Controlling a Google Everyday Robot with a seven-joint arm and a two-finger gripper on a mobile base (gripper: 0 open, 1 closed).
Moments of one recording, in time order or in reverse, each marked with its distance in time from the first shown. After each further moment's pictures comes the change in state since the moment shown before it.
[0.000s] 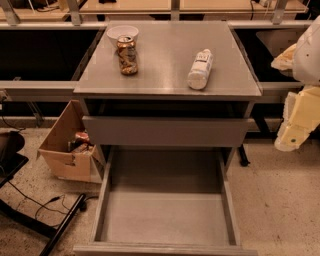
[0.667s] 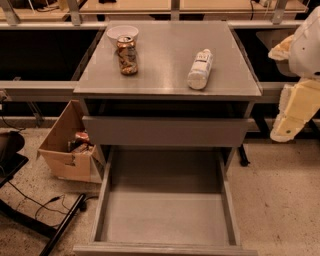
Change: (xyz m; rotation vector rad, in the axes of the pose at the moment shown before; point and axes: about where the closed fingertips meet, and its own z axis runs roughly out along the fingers) arm -0.007 -0.016 -0.002 0.054 -0.012 -0.031
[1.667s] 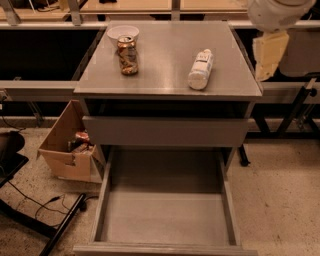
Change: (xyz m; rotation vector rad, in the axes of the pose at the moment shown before) arm -0.055 -0.128 0.001 0.305 0.129 -0.499
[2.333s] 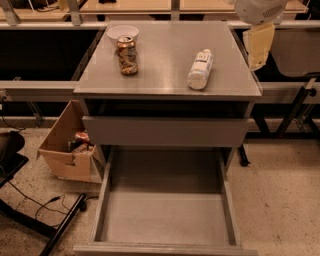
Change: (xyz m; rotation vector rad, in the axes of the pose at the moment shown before) arm -0.004 -0.035 0.028 -0.013 0.039 -0.095
